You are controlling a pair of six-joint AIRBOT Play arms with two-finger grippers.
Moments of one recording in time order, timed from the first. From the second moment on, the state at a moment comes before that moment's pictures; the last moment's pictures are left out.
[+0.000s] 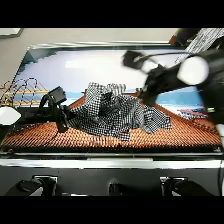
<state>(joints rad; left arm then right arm) -0.25 -0.91 0.94 0.97 -1.02 -0.43 0.34 -1.20 1.63 -1.46 1.41 0.80</state>
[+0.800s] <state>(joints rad) -0.25 -0.88 0.94 0.86 -1.02 -0.38 0.06 -1.38 1.51 -1.00 1.35 0.49</state>
